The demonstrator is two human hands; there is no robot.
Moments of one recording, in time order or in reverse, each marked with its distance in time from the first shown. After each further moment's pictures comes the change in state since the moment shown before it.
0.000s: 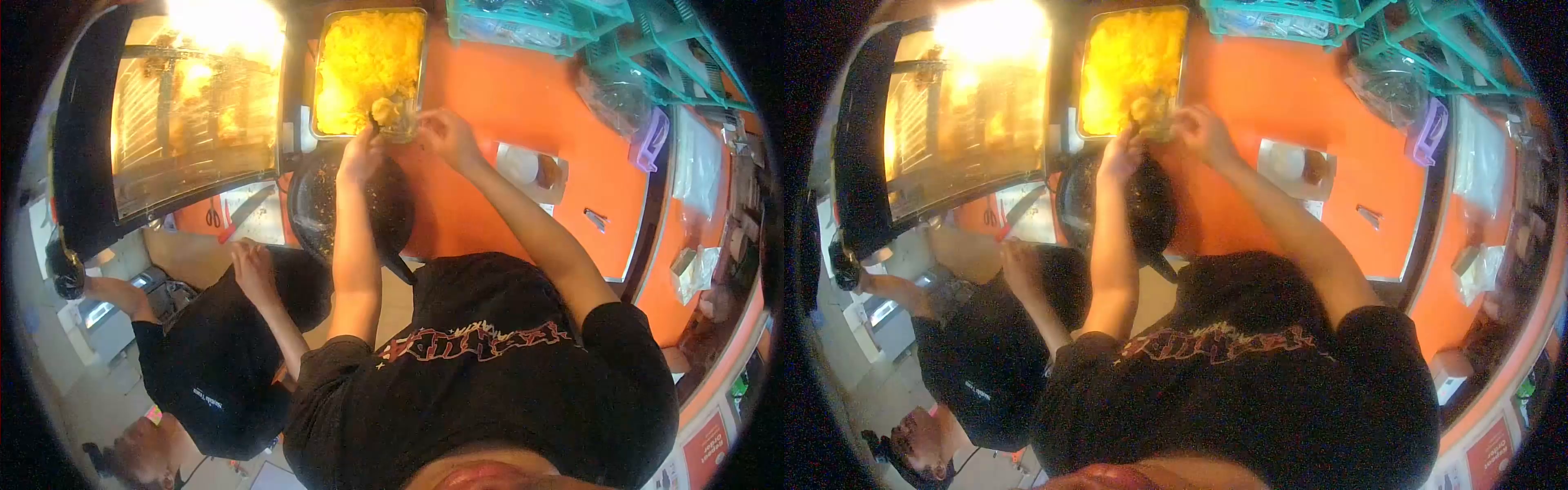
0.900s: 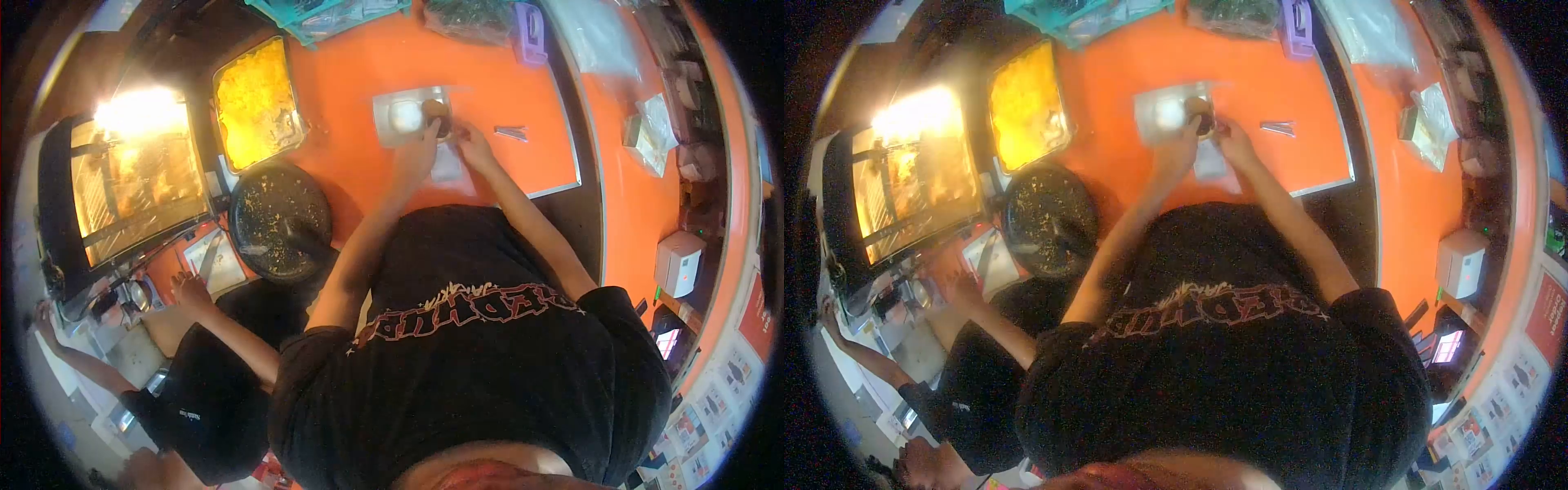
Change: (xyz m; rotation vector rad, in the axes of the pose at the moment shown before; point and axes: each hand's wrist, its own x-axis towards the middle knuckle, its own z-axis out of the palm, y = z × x) left_hand -0.041 -0.253 0.235 1.718 -0.354 0.591; right_hand -0.238 0.112 -0.186 0.227 0.362 0.587
